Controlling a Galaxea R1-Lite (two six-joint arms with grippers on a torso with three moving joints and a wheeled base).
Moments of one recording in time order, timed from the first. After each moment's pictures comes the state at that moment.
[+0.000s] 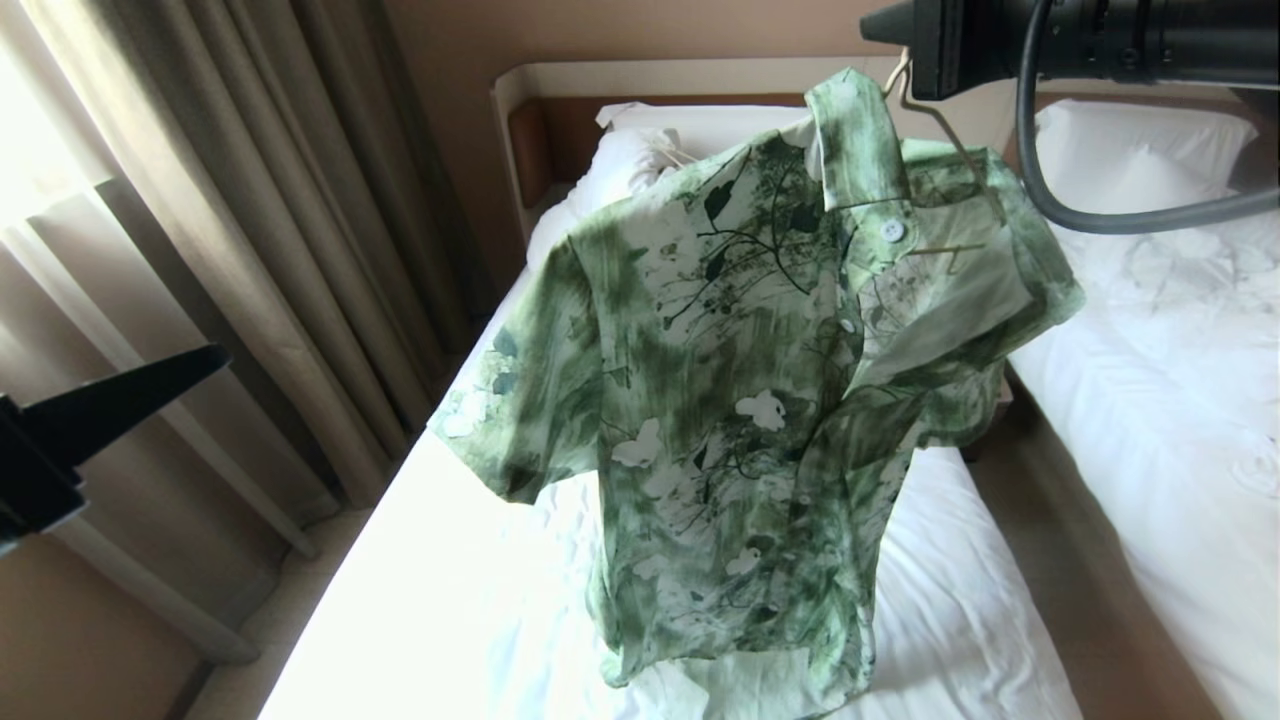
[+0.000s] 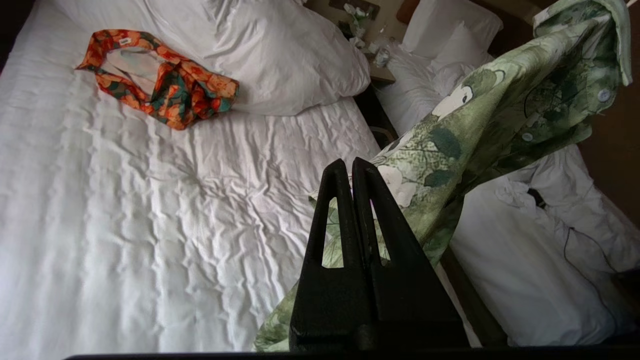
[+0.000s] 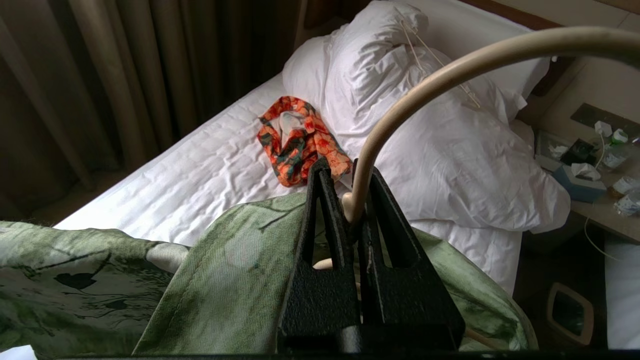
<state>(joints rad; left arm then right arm) -0.20 0.90 -0.58 -0.38 -0.21 -0.33 0.61 1.73 -1.96 0.15 -0.15 -0.25</state>
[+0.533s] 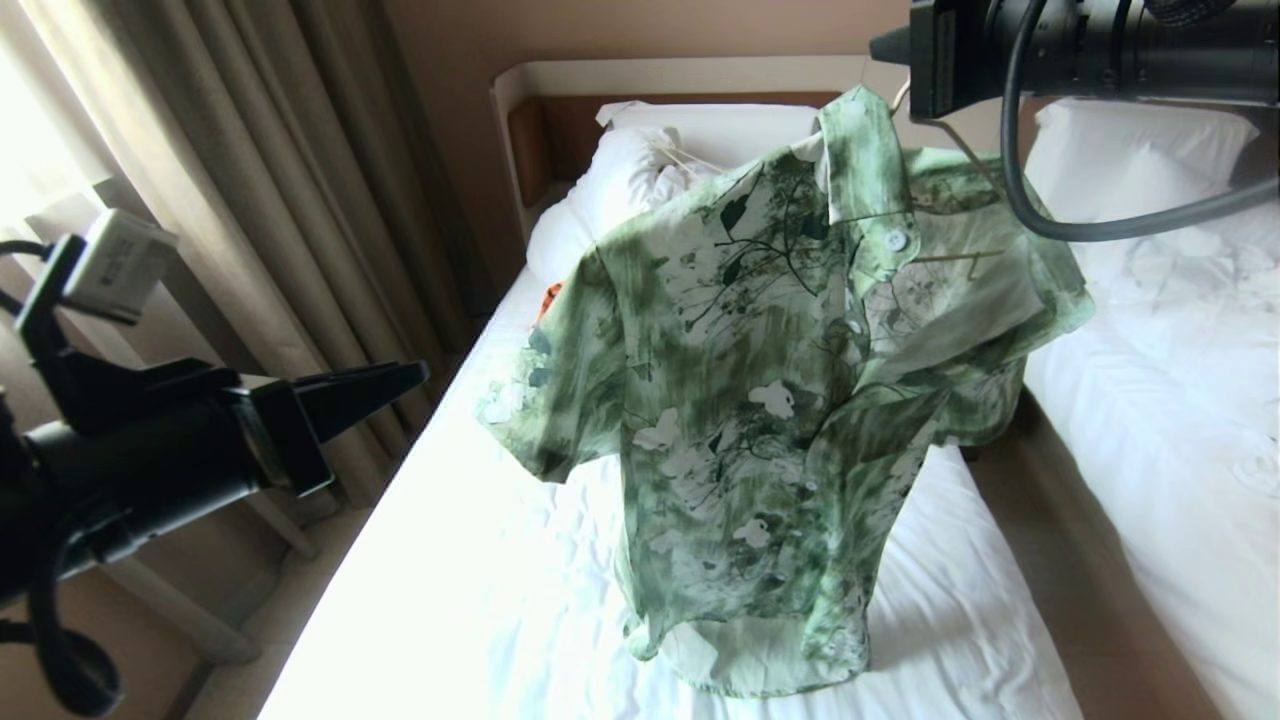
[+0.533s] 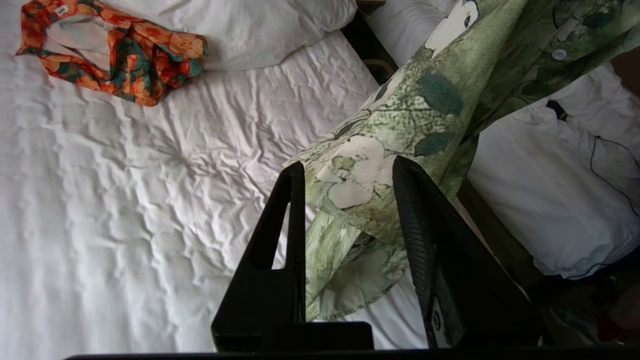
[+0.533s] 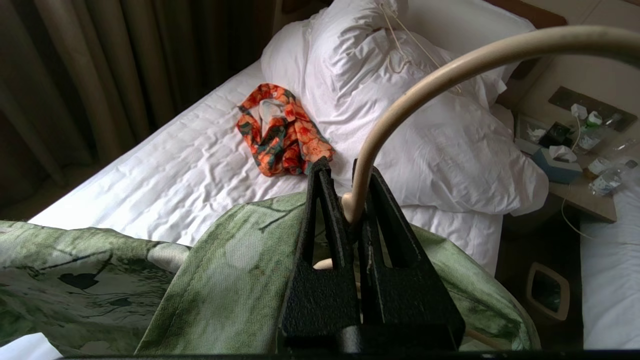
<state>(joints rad) -0.36 1.19 -0.65 -0.44 -0.18 -0.15 0.58 1.75 -1.97 0.16 -0.19 -0.25</state>
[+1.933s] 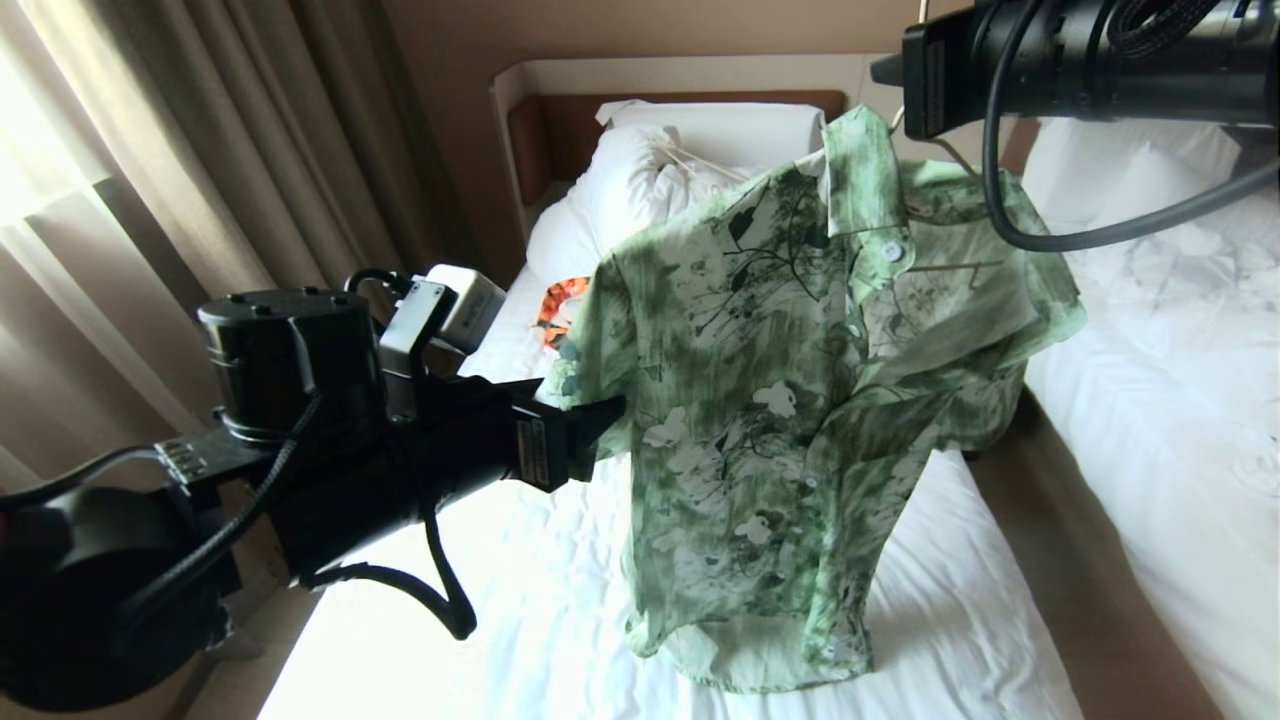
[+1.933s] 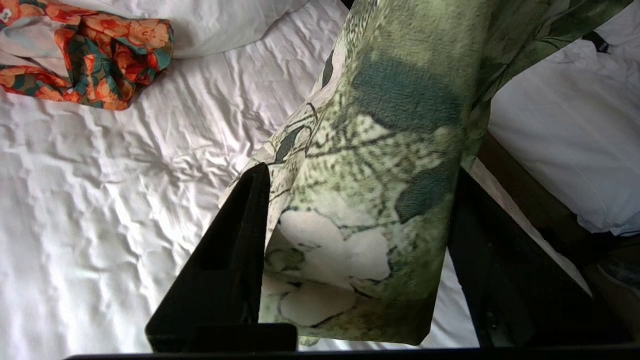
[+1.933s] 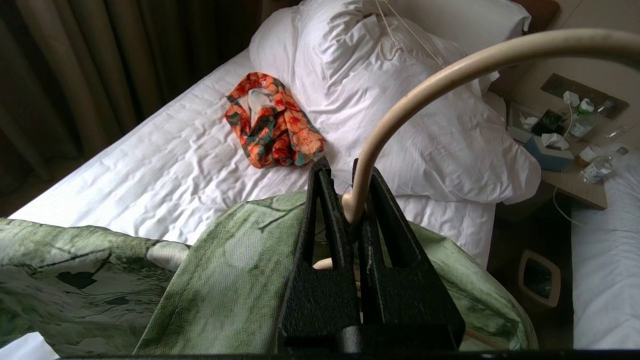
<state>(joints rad) -0.61 1.55 -0.74 -0.65 0.01 -0.03 0.55 1.77 -1.96 0.15 -0.18 -0.25</state>
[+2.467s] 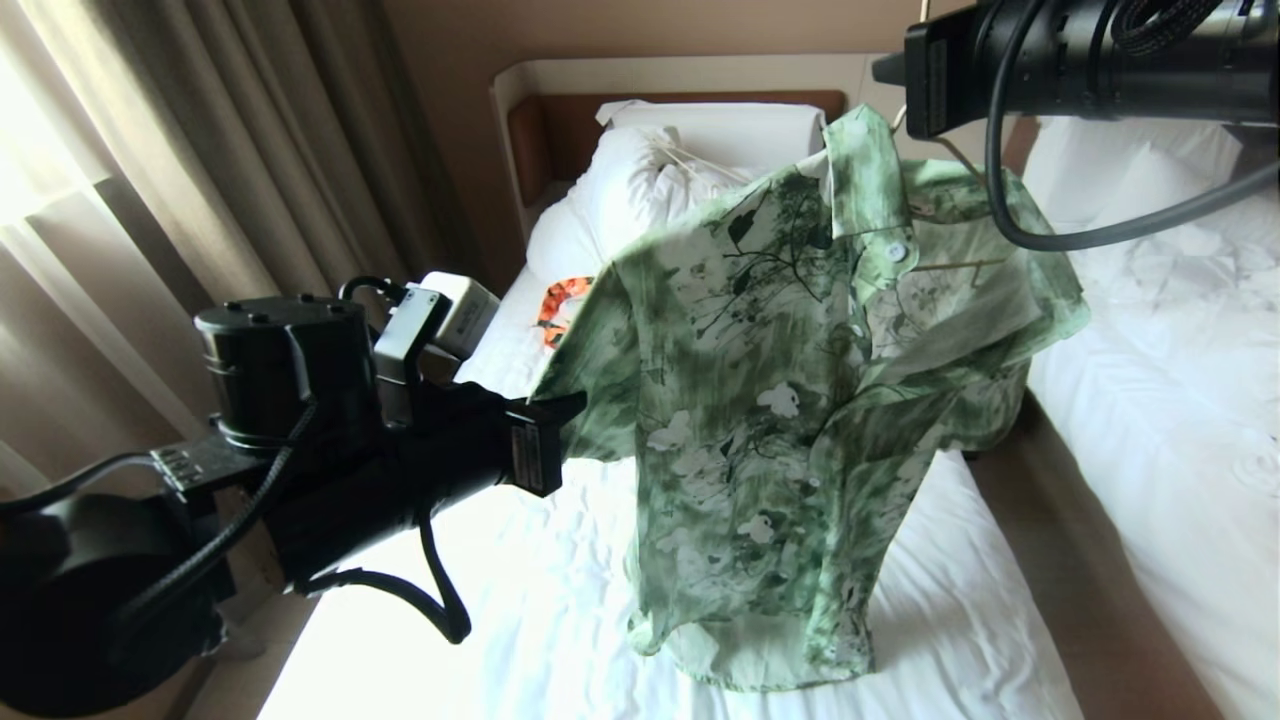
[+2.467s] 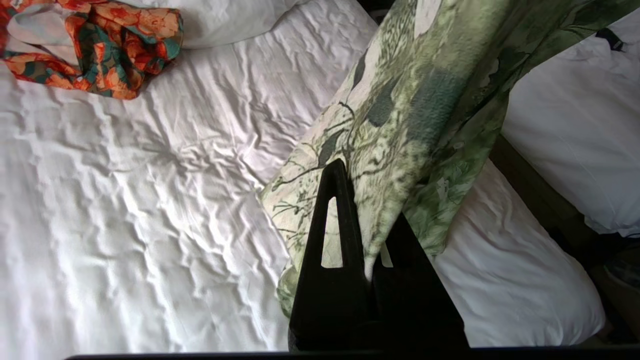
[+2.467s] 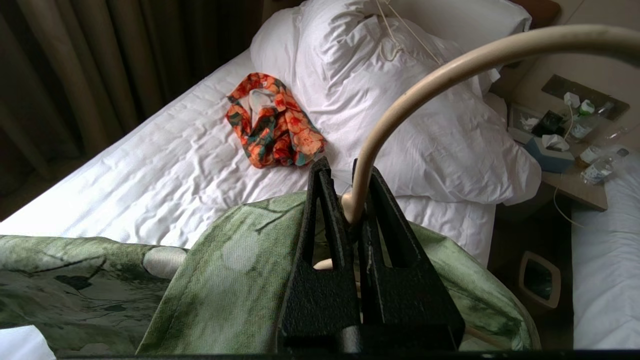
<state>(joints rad) -0.59 1.55 -0.72 -0.65 0.02 -0.03 0.55 1.77 -1.96 0.15 -0.18 -0.25</state>
